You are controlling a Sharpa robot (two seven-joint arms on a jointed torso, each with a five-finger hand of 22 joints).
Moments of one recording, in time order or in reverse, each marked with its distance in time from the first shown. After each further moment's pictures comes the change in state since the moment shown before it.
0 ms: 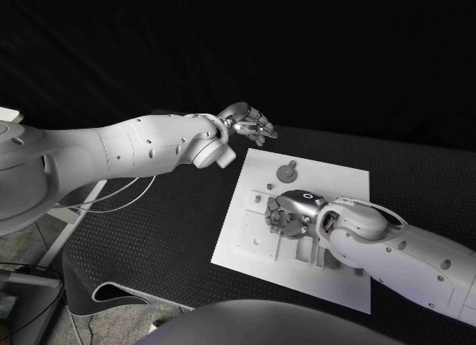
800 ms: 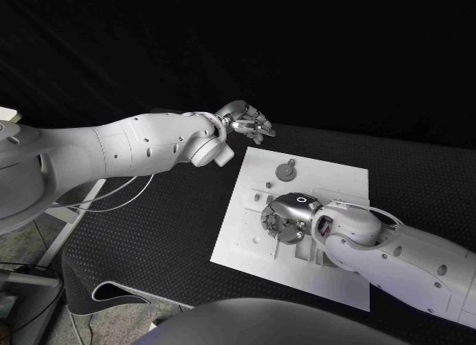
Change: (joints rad) left arm 0.001 -0.004 0.000 0.000 0.000 0.000 0.000; left_hand 0.000 0.000 0.000 0.000 0.000 0.000 0.000 0.000 0.000 0.000 0.000 0.000 -0.002 0.000 0.000 0.000 0.001 0.007 0.000 0.000 0.000 0.000; right arm 0.005 -0.005 -0.027 0.046 -0.079 0.003 -0.029; right_hand 0.000 0.000 0.035 -0.040 -0.004 -0.002 0.004 0.004 0.002 -0.004 -0.004 0.002 0.007 0.000 -0.002 0.000 0.001 0.000 0.000 0.000 0.000 0.000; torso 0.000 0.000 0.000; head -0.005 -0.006
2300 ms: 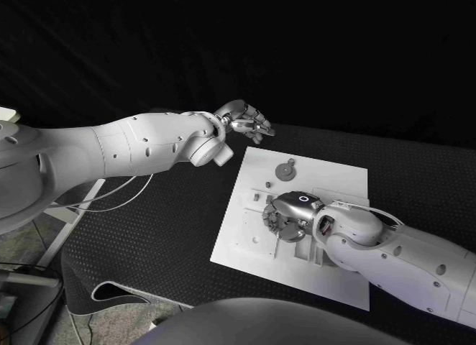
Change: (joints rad) left arm 0.000 -0.001 0.000 -0.001 0.000 0.000 0.000; left_hand 0.000 0.000 0.000 0.000 0.000 0.000 0.000 0.000 -0.001 0.000 0.000 0.000 -0.003 0.000 0.000 -0.004 0.003 -0.009 0.000 0.000 0.000 -0.002; right arm -0.004 -0.001 -0.004 -0.020 0.002 -0.045 0.000; right_hand -0.024 -0.024 0.003 -0.064 0.005 -0.014 0.015 -0.036 -0.006 -0.013 0.005 -0.013 0.030 0.008 -0.007 0.004 0.008 0.032 0.000 0.003 0.010 0.001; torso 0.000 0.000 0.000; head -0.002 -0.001
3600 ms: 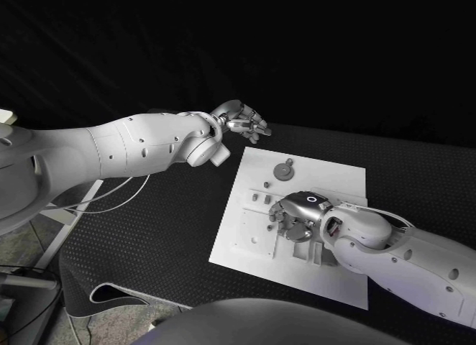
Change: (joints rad) left arm 0.000 -0.007 0.000 0.000 0.000 0.000 0.000; left_hand 0.000 0.000 0.000 0.000 0.000 0.000 0.000 0.000 -0.001 0.000 0.000 0.000 -0.002 0.004 -0.004 0.000 0.002 0.006 0.004 -0.004 0.000 -0.001; right arm 0.005 -0.054 -0.002 0.043 -0.024 -0.015 -0.049; right_hand -0.019 -0.035 -0.143 0.000 0.004 -0.083 0.027 -0.093 -0.069 -0.001 -0.005 -0.011 0.054 -0.011 0.004 0.004 0.006 -0.002 -0.018 -0.011 0.023 0.000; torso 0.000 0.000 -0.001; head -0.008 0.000
